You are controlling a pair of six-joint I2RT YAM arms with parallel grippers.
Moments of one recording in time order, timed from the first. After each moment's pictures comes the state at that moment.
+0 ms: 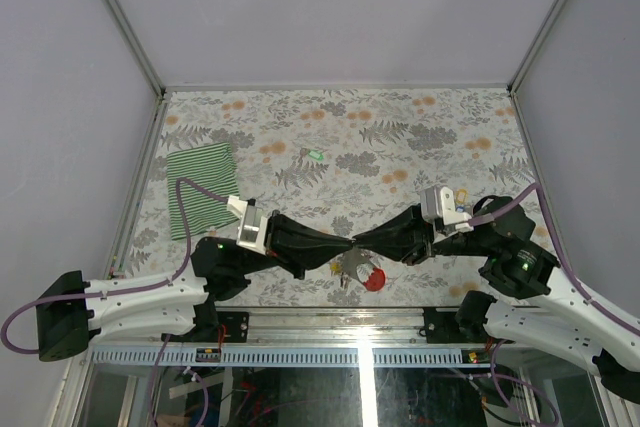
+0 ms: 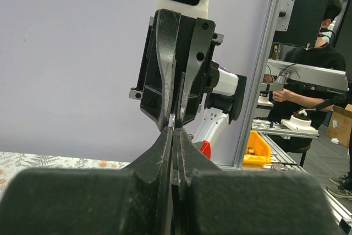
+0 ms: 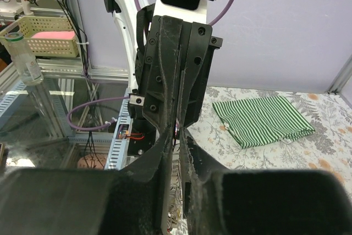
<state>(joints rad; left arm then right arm) -1.16 0.91 0.43 1.14 0.29 -0.38 0.98 0.67 0.85 0.00 -0.59 0.01</state>
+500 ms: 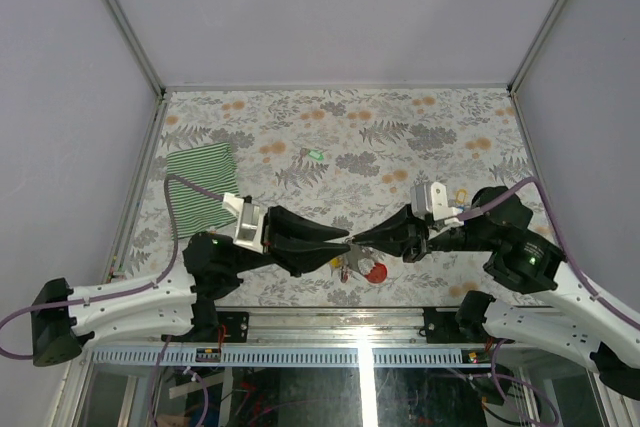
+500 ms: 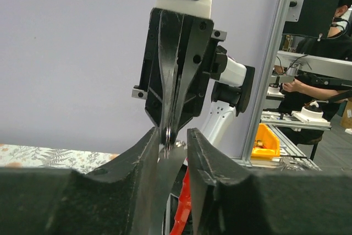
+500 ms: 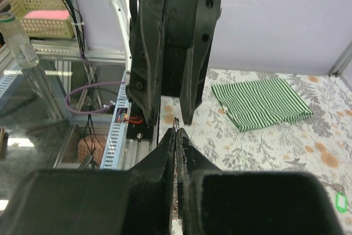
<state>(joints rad) -1.16 0.86 0.47 1.00 0.29 -0.33 0.98 0.71 0.93 -0.14 -0.59 -0.04</state>
